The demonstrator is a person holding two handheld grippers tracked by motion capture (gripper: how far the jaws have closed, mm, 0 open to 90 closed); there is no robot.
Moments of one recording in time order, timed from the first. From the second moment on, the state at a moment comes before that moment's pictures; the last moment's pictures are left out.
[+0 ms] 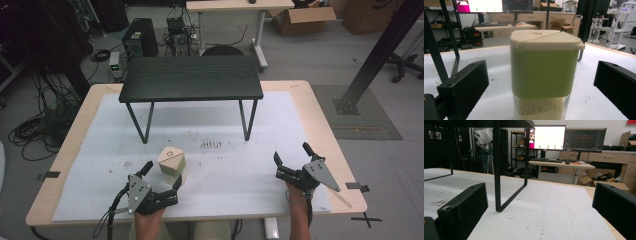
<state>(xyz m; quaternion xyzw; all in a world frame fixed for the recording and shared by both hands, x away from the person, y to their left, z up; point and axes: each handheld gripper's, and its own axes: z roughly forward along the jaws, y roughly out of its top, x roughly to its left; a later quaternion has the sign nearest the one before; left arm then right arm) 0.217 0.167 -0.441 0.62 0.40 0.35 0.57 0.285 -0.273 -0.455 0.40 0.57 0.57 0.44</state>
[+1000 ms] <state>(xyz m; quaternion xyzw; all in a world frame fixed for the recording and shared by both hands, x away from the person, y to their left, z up) 0.247 0.146 -0.445 0.67 0.45 0.33 0.50 0.285 -0.274 -0.455 0.40 0.57 0.58 0.44</state>
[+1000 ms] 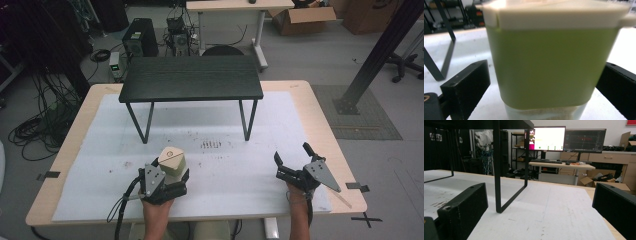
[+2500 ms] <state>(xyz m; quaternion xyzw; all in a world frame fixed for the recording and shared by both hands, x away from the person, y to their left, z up) 0.254 0.151 -0.444 0.68 0.45 0.30 0.50 0.284 -0.275 -0.456 0.40 0.56 0.58 0.43</state>
